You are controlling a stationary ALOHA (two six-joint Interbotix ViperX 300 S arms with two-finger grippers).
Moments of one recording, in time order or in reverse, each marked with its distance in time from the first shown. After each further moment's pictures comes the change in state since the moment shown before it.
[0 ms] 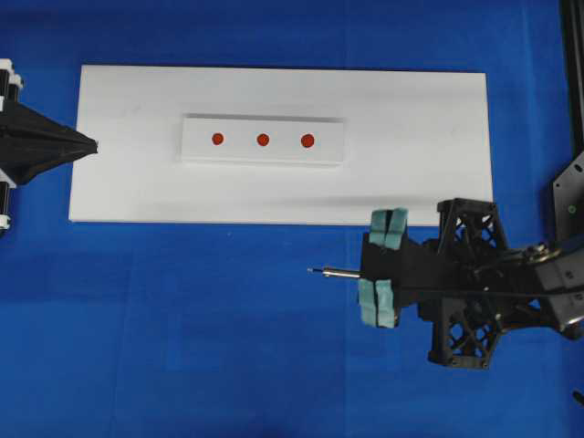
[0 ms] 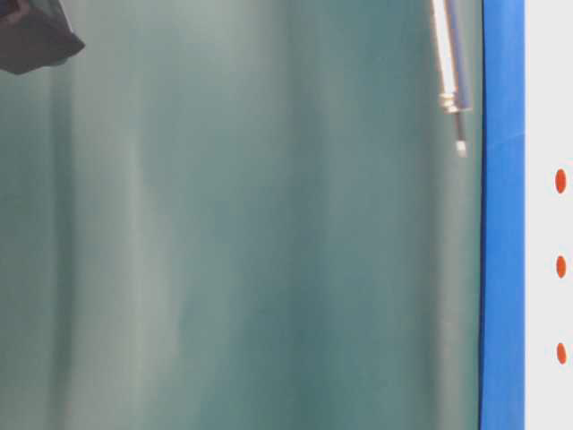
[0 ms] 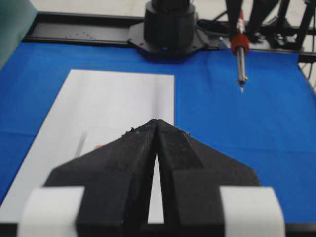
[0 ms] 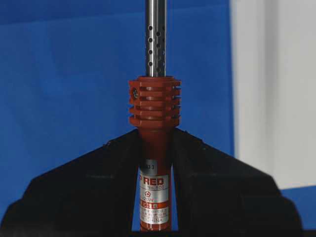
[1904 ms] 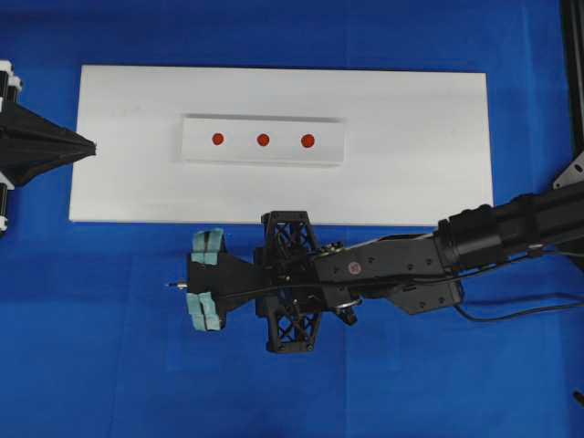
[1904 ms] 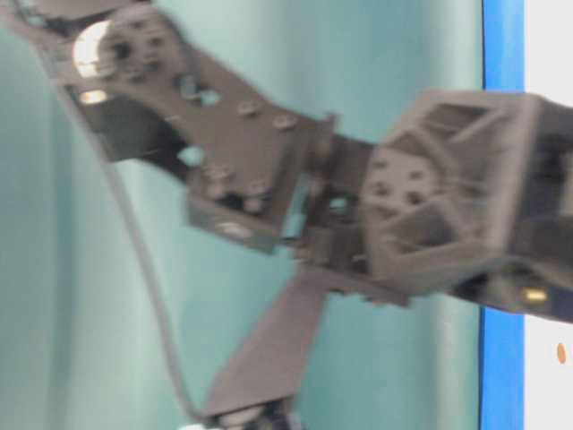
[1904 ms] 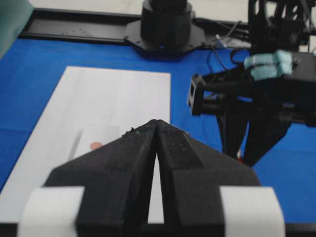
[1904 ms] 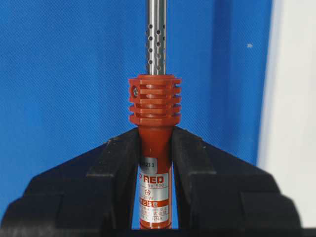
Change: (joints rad) left arm -0.006 -0.011 0.000 -0.002 0.017 -0.018; right arm -0.164 0.523 -0.299 0.023 -0.423 -0.264
